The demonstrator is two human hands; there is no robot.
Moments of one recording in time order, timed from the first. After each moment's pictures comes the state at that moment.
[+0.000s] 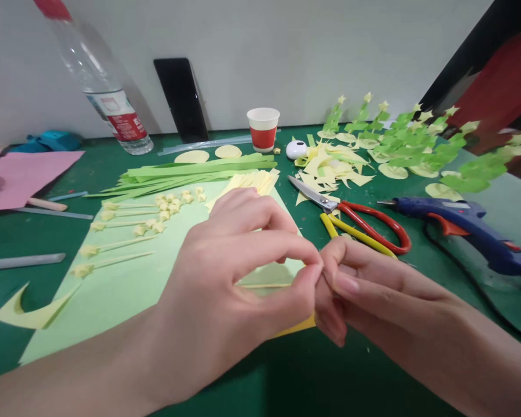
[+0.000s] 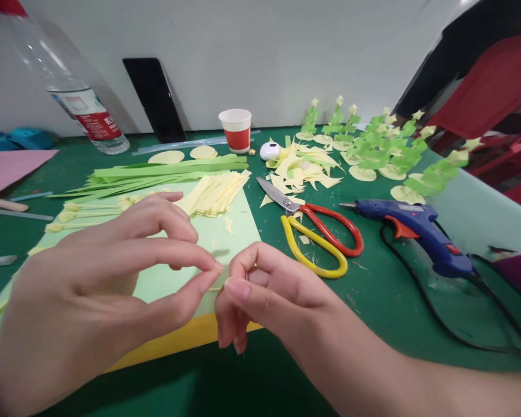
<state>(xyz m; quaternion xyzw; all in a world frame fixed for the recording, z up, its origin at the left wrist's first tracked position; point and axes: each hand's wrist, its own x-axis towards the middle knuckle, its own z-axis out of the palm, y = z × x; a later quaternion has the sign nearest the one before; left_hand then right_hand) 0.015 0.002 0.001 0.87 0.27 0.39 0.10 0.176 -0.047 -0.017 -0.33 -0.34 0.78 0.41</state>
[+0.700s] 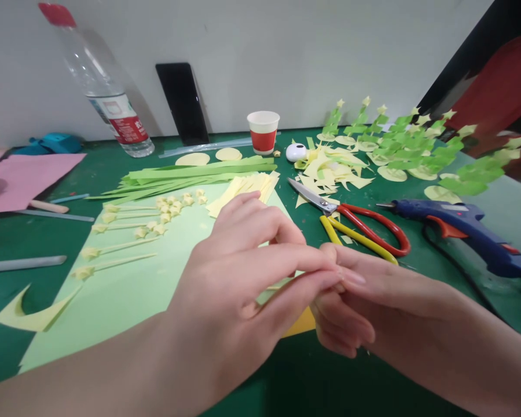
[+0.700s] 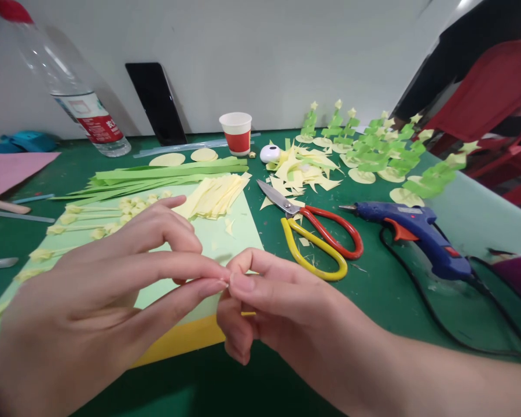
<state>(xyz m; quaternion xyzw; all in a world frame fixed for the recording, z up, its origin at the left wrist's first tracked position) 0.016 -0.002 0.000 0.88 0.25 0.40 0.12 0.177 -0.045 -0.017 -0.27 -0.28 0.84 0.38</state>
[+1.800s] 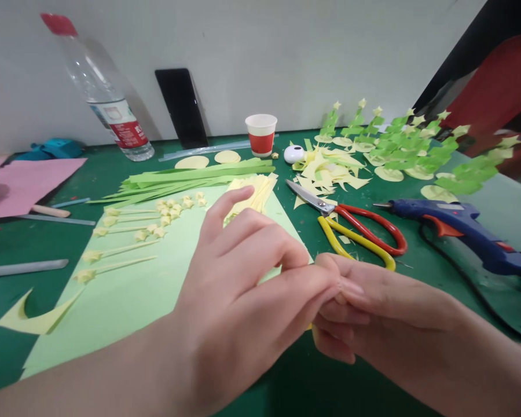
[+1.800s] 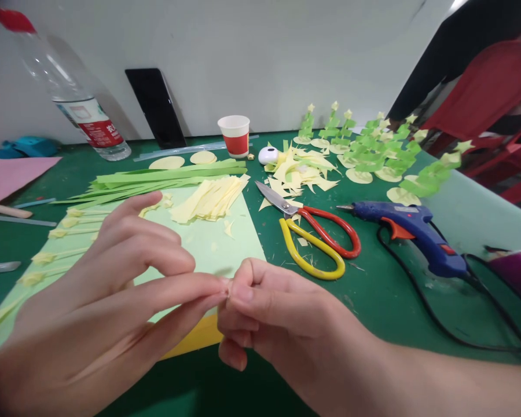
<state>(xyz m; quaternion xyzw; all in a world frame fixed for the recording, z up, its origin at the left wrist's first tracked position) 0.011 -0.002 0.006 0.91 0.21 0.36 -0.02 0.169 -0.047 -0.017 -0.29 -0.26 0.83 0.39</state>
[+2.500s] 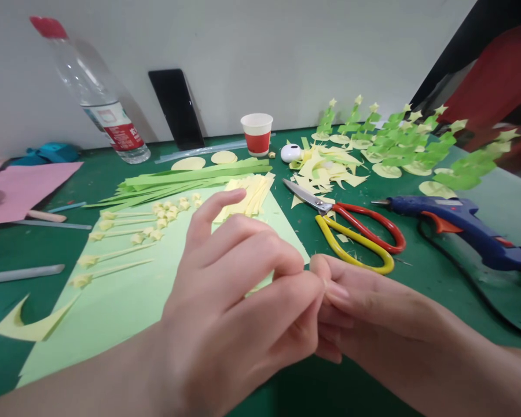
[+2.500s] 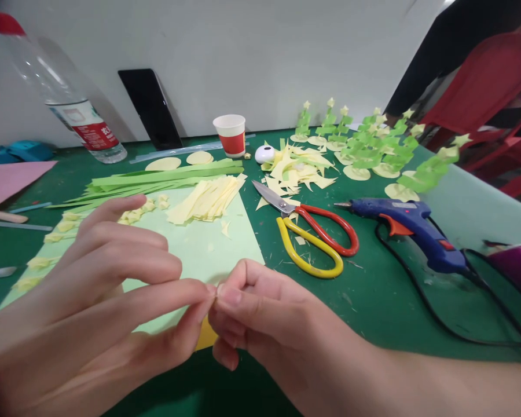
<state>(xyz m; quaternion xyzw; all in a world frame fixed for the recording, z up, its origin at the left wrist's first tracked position) 0.018 -0.004 -0.005 0.89 0.22 0.41 -0.05 0.167 -0.052 -0.021 -0.29 -0.27 0.83 0.40</state>
